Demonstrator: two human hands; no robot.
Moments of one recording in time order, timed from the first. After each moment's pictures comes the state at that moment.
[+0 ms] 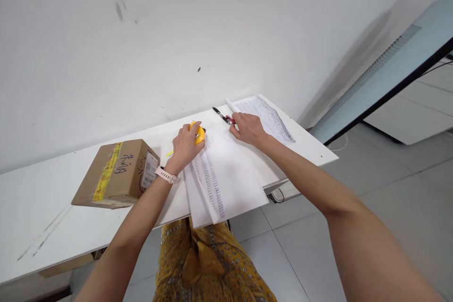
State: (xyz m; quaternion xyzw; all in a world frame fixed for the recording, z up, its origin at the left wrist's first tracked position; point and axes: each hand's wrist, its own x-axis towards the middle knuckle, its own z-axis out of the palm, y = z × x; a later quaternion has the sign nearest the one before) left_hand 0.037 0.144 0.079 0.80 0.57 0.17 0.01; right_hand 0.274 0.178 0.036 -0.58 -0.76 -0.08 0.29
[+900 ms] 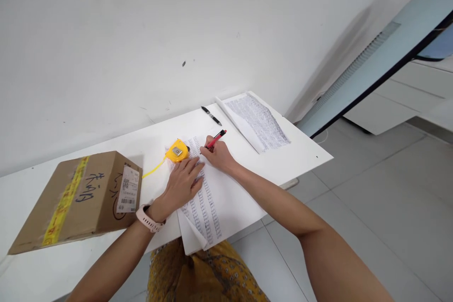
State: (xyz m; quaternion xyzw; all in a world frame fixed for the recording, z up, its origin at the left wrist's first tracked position) left_hand 0.011 0.114 0.001 0.92 0.35 0.17 0.03; right_hand 0.194 0.150 -0.001 -0.53 -0.60 0.37 0.48
